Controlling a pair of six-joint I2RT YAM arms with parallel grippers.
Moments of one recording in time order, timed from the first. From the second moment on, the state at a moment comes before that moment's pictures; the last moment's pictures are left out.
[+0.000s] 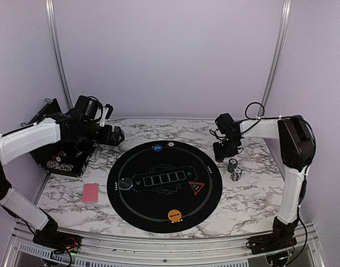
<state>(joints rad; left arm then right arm) -0.47 1.45 1.16 -0.48 0.02 -0.22 0.38 2.00 1.39 -0.59 0.12 0.21</state>
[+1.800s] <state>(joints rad) -0.47 1.45 1.16 -0.48 0.03 -0.22 0.82 1.69 1.24 -0.72 0.17 0.36</state>
